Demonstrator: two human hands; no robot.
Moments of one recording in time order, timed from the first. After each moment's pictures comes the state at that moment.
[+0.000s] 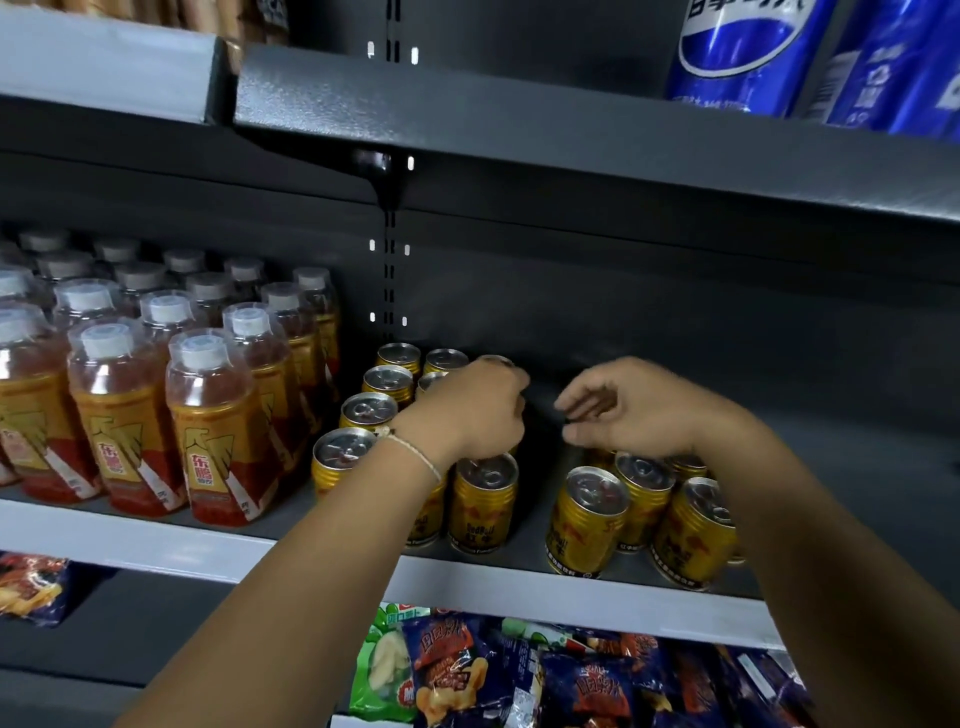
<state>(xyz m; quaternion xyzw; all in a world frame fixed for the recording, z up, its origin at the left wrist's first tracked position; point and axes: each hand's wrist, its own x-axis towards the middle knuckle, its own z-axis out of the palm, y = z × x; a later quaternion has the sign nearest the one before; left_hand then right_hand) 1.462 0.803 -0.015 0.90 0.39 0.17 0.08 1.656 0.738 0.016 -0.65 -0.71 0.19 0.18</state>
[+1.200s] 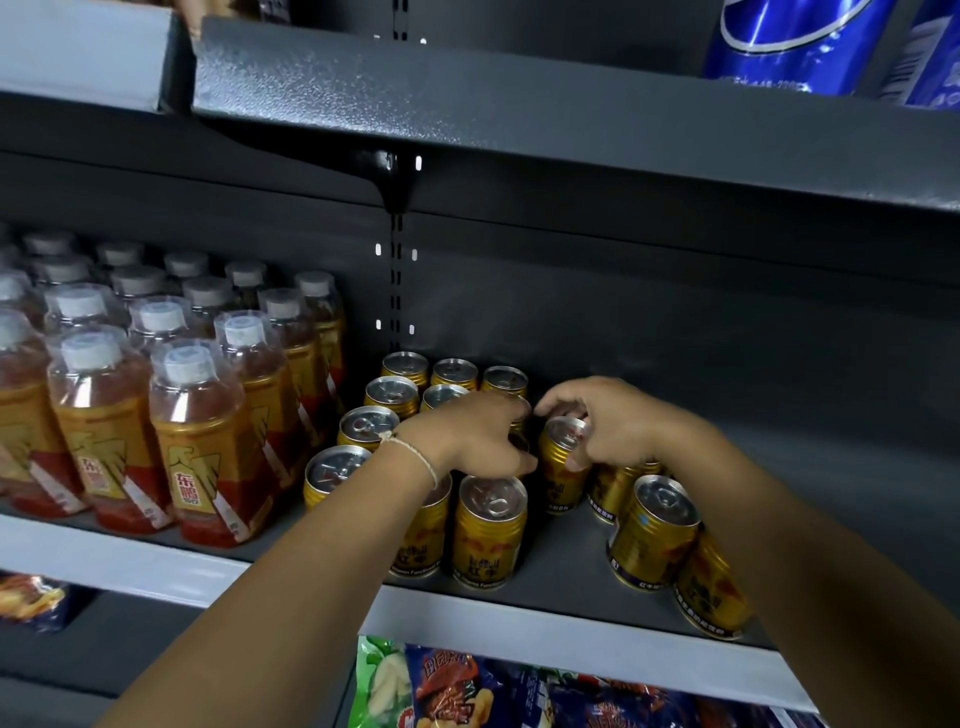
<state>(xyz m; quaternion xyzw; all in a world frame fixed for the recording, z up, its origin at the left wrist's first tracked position) 1.471 0.842 -0.034 0.90 0.41 0.05 0.14 1.664 0.811 -0.017 -0.65 -0.74 0.16 0.10</state>
